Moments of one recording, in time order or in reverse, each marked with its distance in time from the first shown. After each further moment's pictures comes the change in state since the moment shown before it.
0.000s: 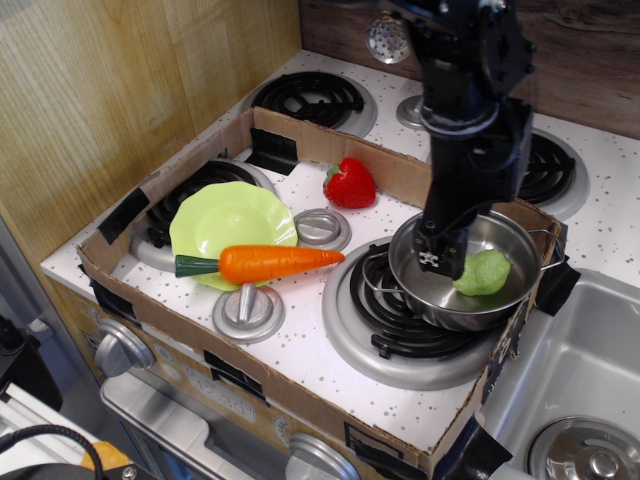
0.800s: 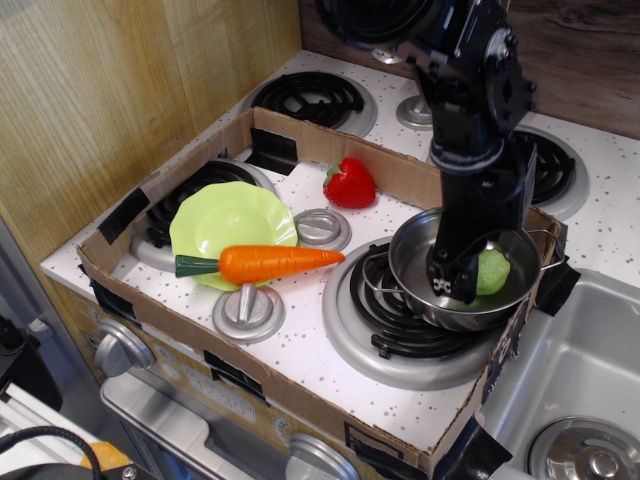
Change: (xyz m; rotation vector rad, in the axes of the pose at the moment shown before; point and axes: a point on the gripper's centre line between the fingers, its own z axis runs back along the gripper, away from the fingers) arm 0.003 -0.002 -0.032 -0.018 -0.029 0.039
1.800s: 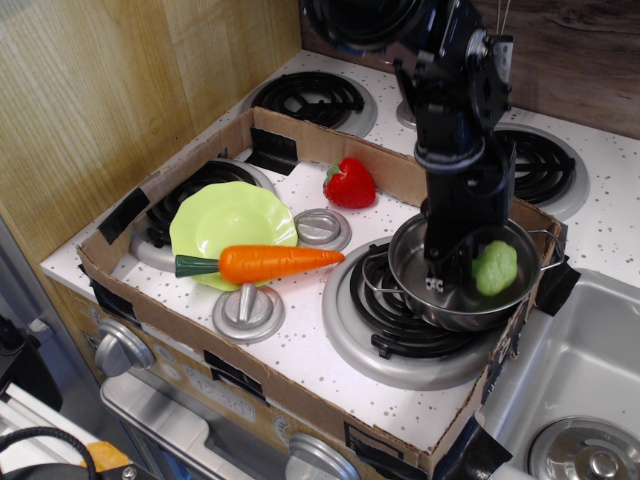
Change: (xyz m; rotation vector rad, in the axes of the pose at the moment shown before) arm -0.008 0.003 -0.001 -0.062 -0.003 0.085
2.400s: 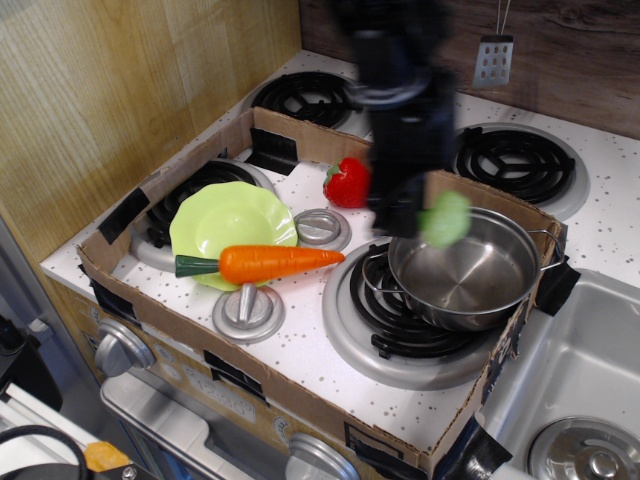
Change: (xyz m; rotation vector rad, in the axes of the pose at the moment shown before) arm -0.049 -0.004 0.053 0.048 -0.017 0.051
